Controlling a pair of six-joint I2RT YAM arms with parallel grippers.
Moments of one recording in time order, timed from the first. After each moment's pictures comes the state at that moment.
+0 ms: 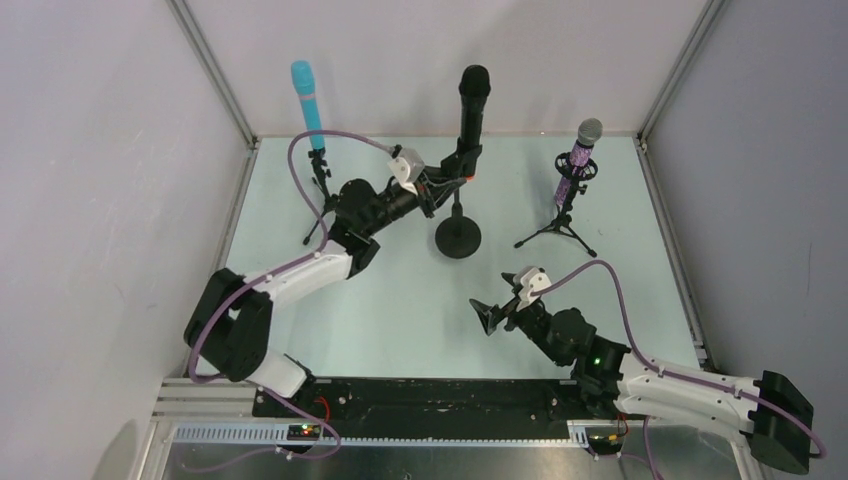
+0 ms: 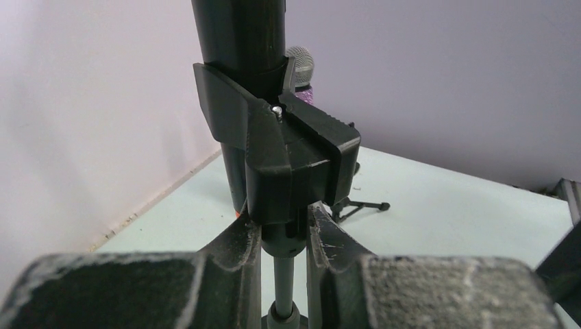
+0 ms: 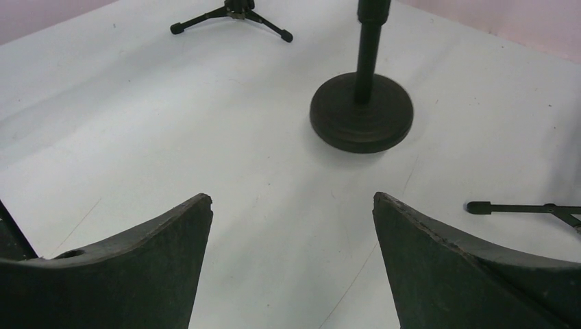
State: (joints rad) left arm -0.60 1.47 0.91 0.82 0.44 -0.08; right arm 1.10 0.63 0.18 0.42 0.40 0.02
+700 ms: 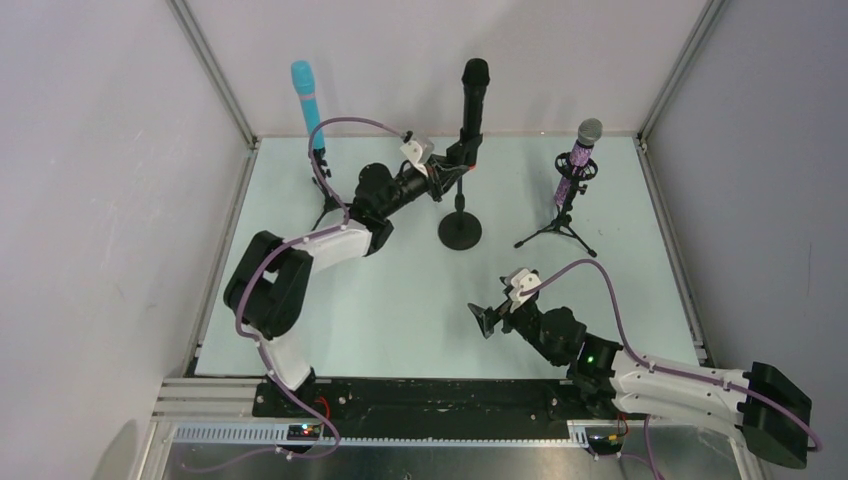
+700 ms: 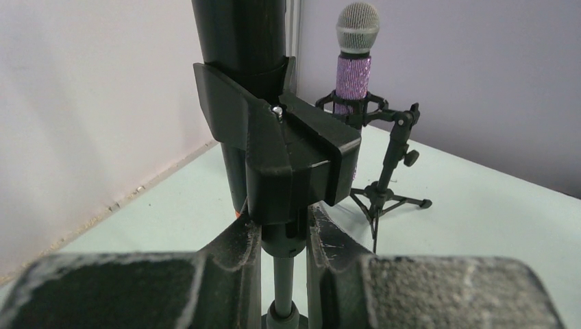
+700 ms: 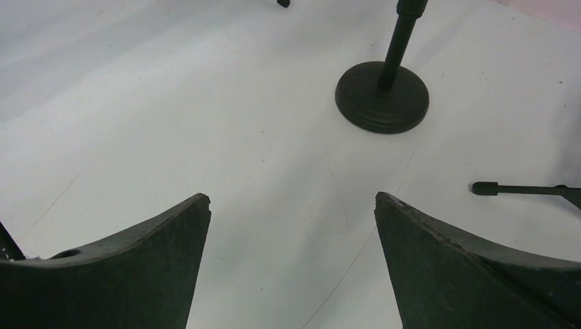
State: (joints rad) left arm -0.53 1.76 1.08 0.91 0.45 -0.14; right arm 1.09 0.70 0.17 0.44 0.40 0.02
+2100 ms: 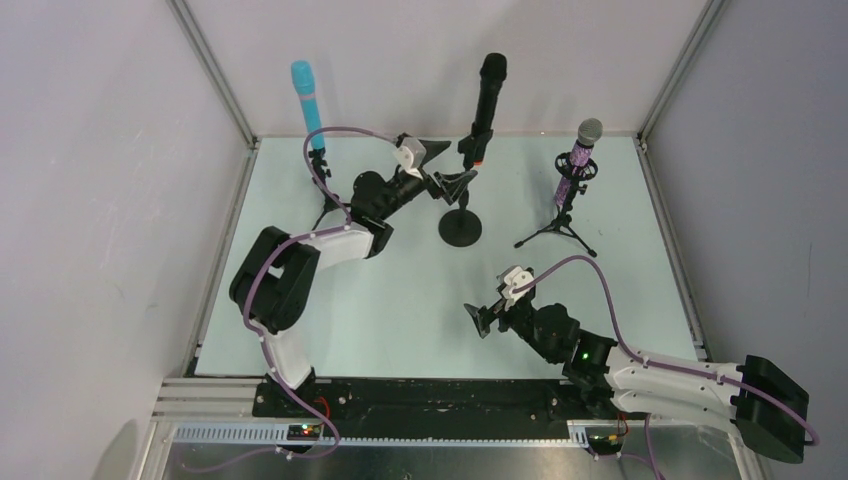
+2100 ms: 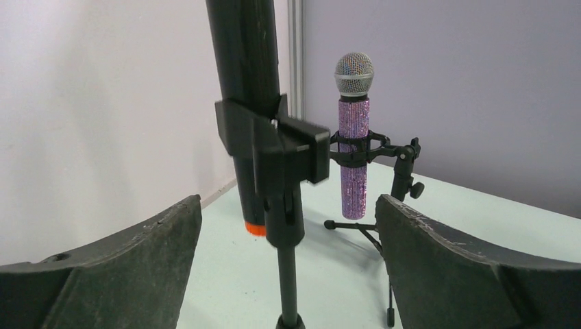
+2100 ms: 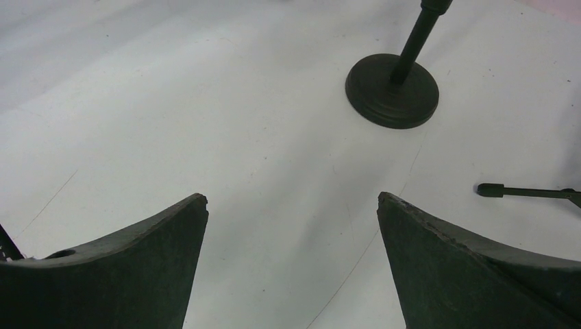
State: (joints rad) left arm -0.52 1.82 1.06 1.14 0.46 -0.15; right arm 1.09 0.78 0.20 0.44 0.40 0.02
